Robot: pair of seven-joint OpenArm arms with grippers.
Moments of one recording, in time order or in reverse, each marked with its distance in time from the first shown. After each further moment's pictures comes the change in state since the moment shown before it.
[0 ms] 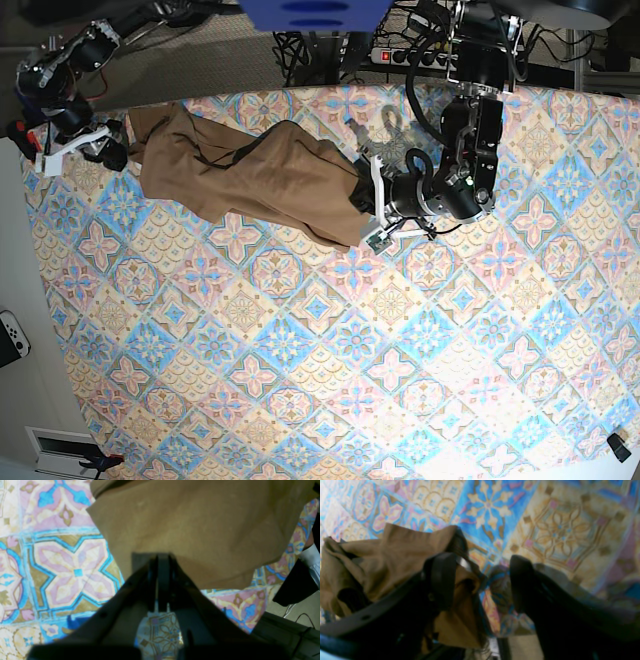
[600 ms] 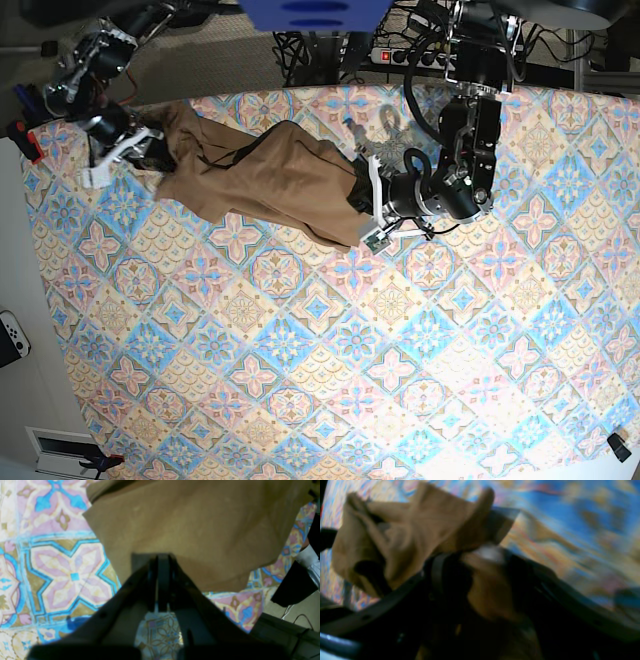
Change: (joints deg) left arm 0.0 0.2 0.0 0.0 0.0 0.0 0.0; right arm -3.5 0.5 -17.2 -4.8 2.8 0.2 3.2
